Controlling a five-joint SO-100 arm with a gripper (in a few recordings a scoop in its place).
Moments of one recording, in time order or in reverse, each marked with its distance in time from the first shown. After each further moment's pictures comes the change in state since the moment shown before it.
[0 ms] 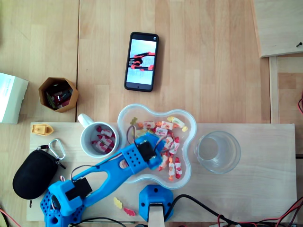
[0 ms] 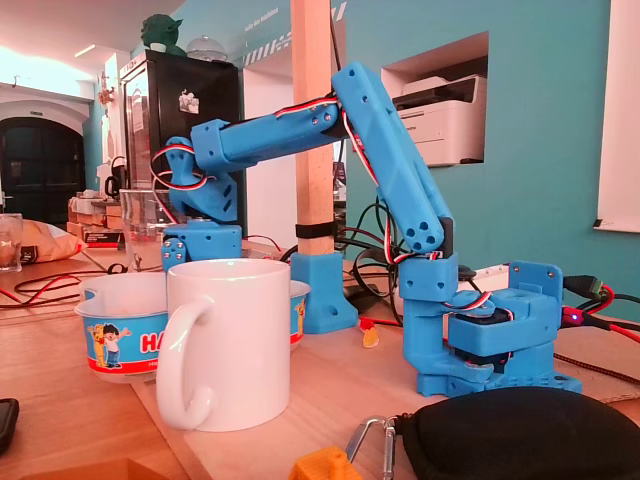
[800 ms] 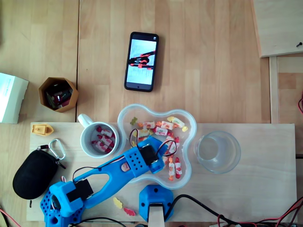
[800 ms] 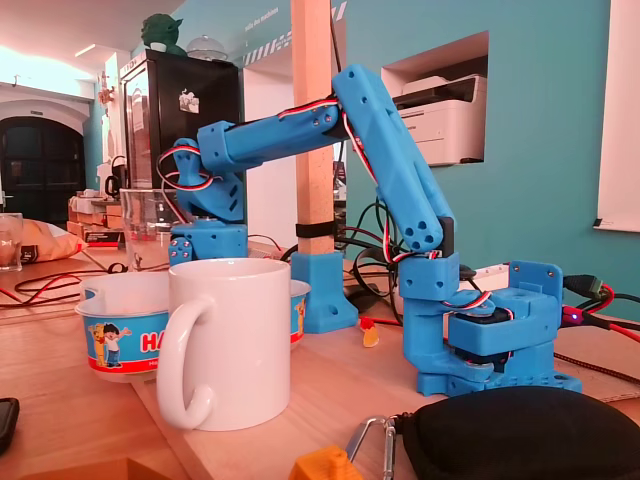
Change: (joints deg) arm 0.9 -0.7 -0.4 -0.1 0.6
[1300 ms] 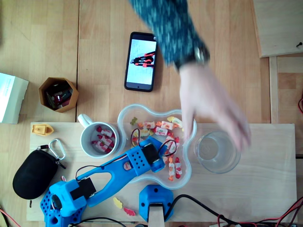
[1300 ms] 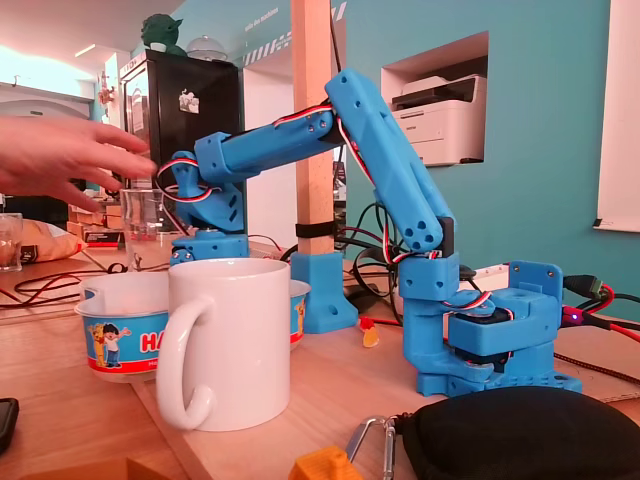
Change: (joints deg) arm 0.1 -2.3 0.0 0.0 0.1
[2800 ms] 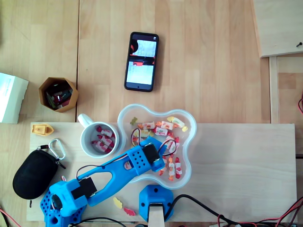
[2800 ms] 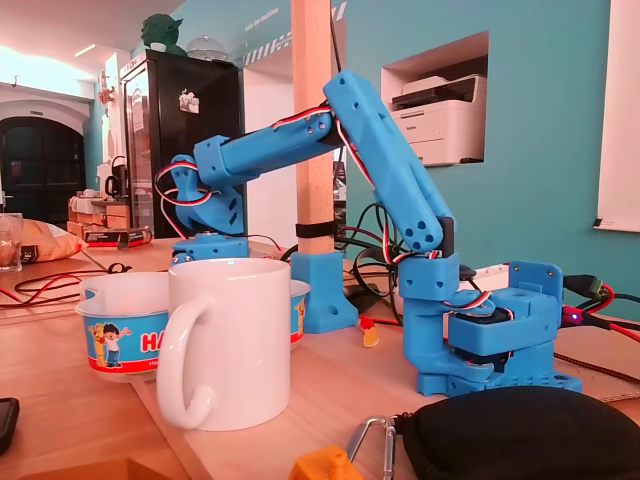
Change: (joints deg) arm 0.0 -0.8 0.0 0.0 -0.7
